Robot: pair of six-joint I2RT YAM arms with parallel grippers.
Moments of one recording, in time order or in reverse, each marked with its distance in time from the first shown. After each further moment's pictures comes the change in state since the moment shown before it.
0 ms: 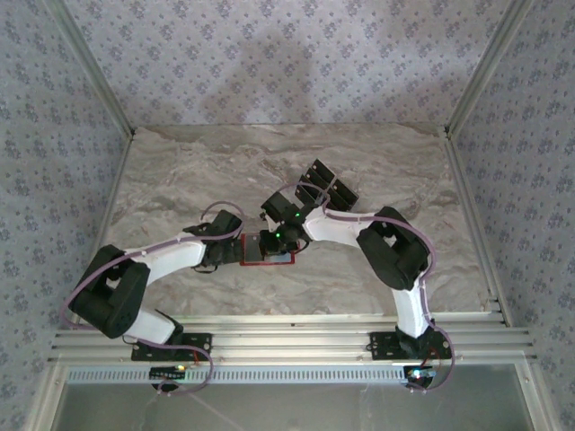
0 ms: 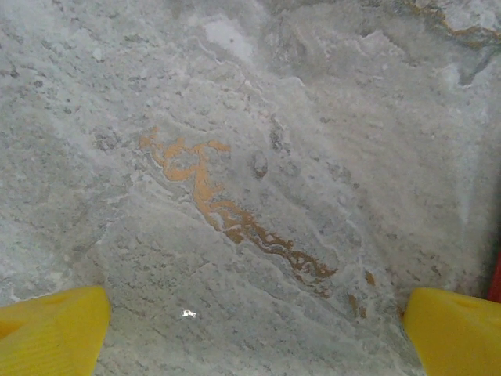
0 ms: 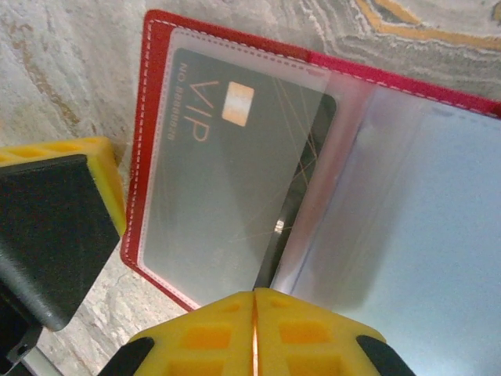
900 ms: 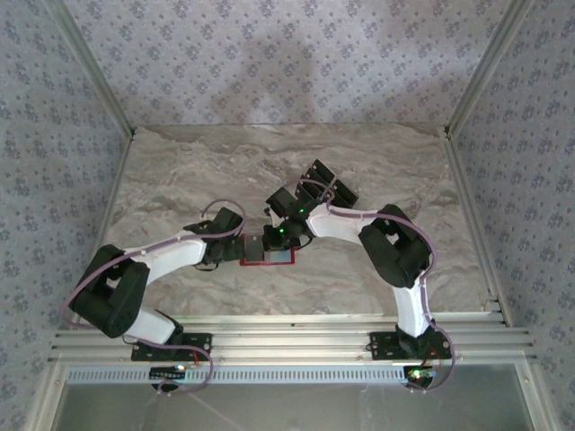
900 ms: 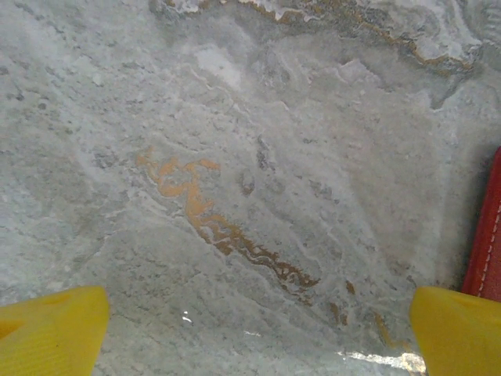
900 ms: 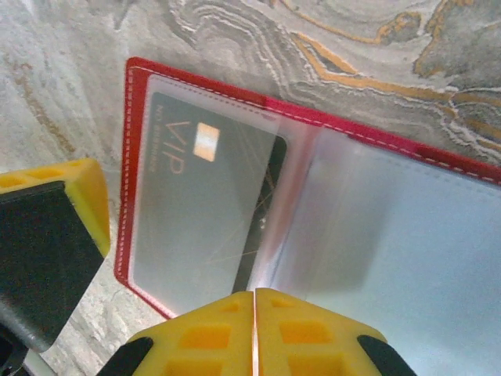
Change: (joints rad) left arm -0.003 -0.007 0.026 -0.017 -0.009 0.001; right arm -0.036 -0.010 0.000 0.010 -0.010 0.000
